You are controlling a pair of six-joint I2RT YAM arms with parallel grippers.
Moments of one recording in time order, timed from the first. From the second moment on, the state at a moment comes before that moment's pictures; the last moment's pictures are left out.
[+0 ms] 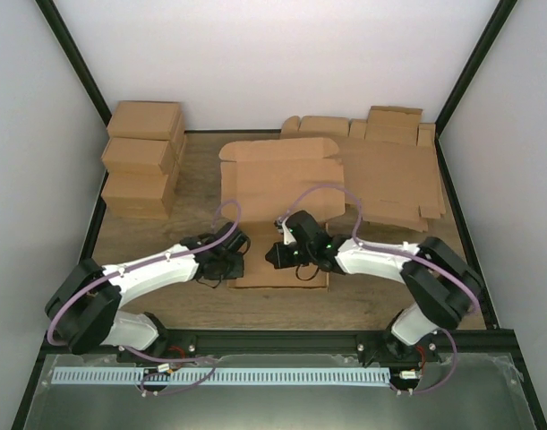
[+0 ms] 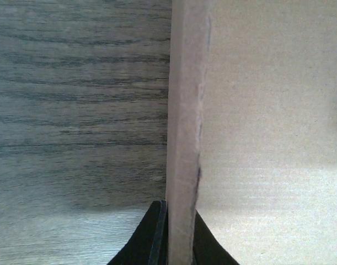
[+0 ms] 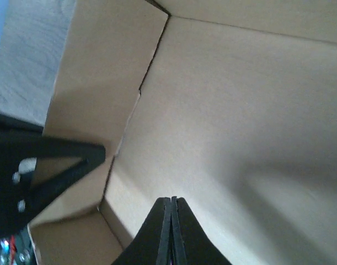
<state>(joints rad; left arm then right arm) -0.79 1.37 0.72 -0.58 -0.09 -0.78 0.83 1.50 0.74 -0.03 -0.30 0.60</state>
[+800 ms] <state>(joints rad) -0.82 1.43 0.71 -0.52 -0.03 -0.84 0.94 1.91 0.86 0.34 -0.31 0.91</state>
